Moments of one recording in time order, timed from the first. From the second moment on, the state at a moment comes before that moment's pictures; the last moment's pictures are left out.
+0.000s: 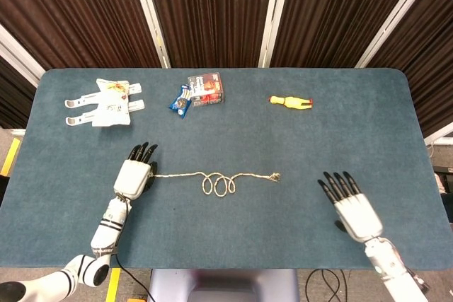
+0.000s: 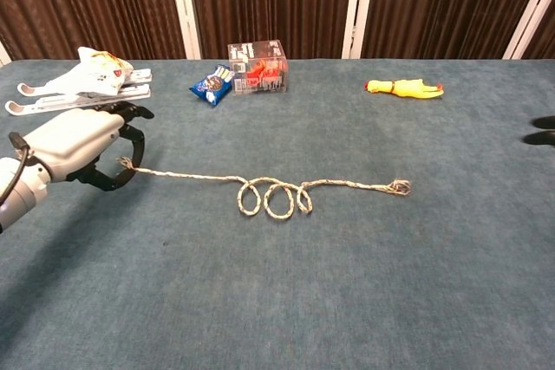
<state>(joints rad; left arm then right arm) -0.56 -1.80 -0.13 -1.01 1.39 1.15 0.24 0.23 -1.33 -0.01 -1.47 -1.66 1.27 -0.36</state>
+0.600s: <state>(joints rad) -0.52 -1.70 -0.12 -1.12 1.40 1.20 0.29 0.51 -1.64 0.20 -1.36 -1.33 0.98 -0.65</state>
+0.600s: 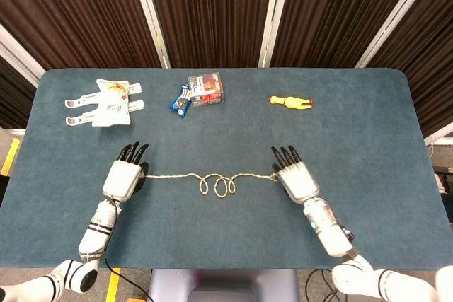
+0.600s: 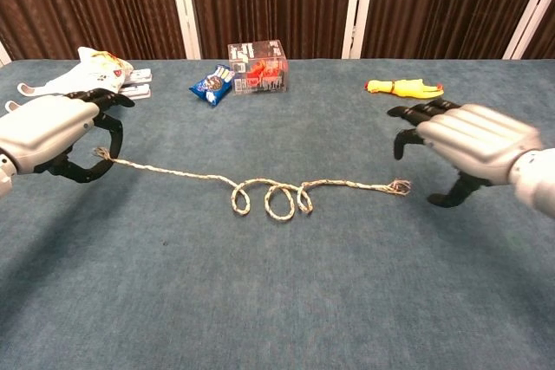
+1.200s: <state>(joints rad) -0.53 -1.69 -0.12 -1.12 1.39 1.20 0.27 0.61 -1.74 0.20 -1.24 -1.21 0.94 -0.67</state>
